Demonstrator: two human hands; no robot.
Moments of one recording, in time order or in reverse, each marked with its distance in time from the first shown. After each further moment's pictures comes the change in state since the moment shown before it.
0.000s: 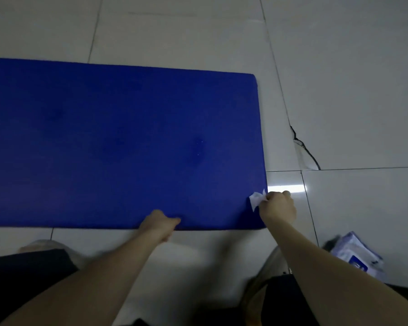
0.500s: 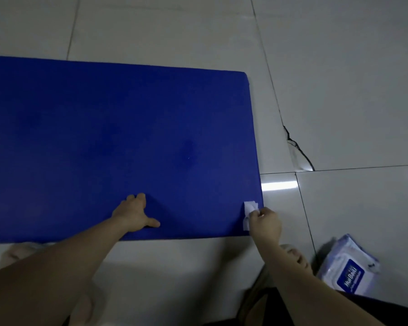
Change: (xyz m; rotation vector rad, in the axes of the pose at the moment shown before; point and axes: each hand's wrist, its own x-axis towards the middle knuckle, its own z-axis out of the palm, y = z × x) left_hand 0.058 0.010 -0.060 0.586 -0.012 0.368; right_hand -0.014 0.011 0.044 0.427 -0.005 0.105
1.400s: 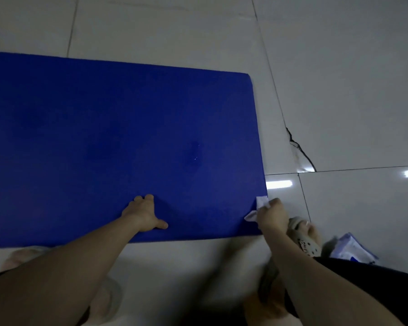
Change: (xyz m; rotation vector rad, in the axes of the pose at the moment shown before) left_hand 0.004 0.004 -0.006 0.077 -0.063 -0.020; right_hand 0.016 -0.025 -0.004 -0.143 -0.008 0.091
